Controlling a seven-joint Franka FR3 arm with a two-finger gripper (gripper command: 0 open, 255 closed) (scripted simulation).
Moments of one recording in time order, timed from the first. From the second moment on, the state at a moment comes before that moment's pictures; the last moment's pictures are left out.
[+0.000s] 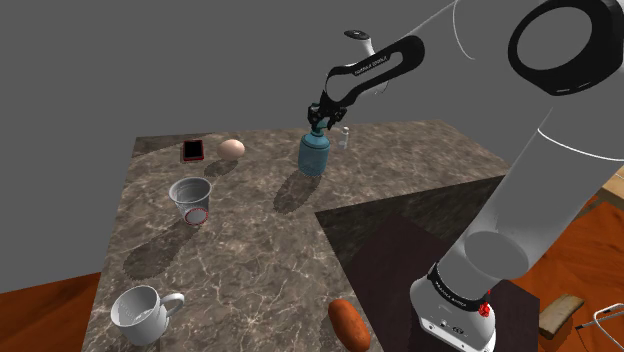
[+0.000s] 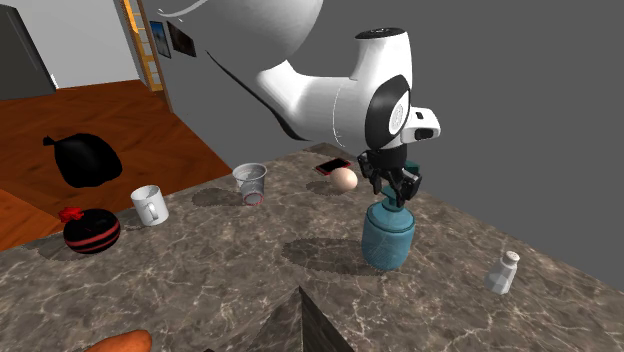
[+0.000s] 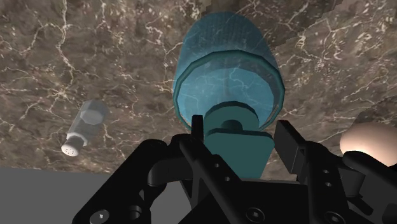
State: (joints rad) arm -0.14 0.07 -0.11 -2.18 -0.11 2.53 0.31
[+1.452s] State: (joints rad) arm -0.13 -0.03 -0.11 -2.05 -0.10 2.31 0.29
